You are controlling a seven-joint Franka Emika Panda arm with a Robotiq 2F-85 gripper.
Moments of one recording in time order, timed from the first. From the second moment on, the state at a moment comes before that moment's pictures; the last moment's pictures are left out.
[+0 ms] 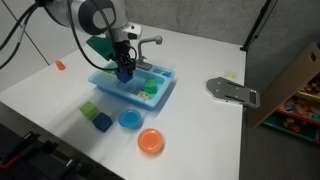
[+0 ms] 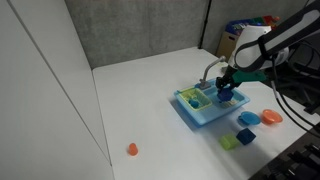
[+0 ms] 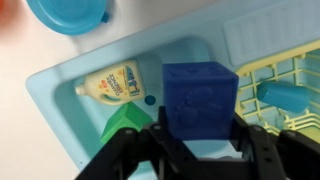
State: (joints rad) arm 0.03 0.50 -0.09 -2.09 0.09 2.63 0.27
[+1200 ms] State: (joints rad) arm 0.15 0.44 -0.04 -2.24 0.00 2.69 0.26
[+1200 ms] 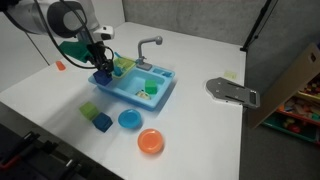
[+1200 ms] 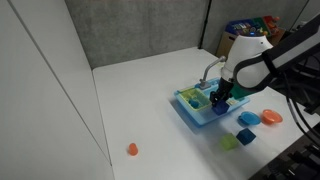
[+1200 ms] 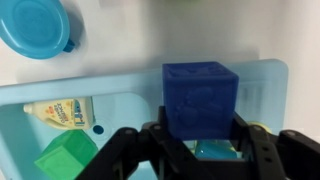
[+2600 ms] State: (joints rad) arm 0.13 0.31 -0.06 -2.16 -0.02 2.29 0.27
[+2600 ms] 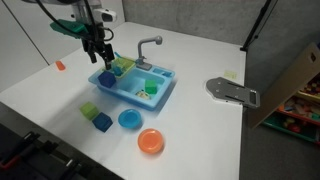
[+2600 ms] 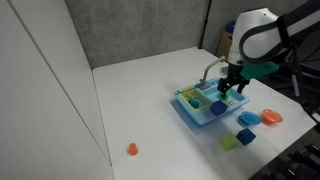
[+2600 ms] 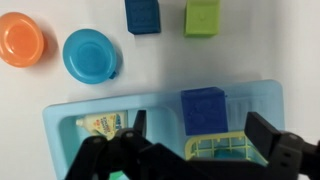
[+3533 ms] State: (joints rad) arm 0.05 -0.13 -0.05 -2.17 0.01 1.93 0.15
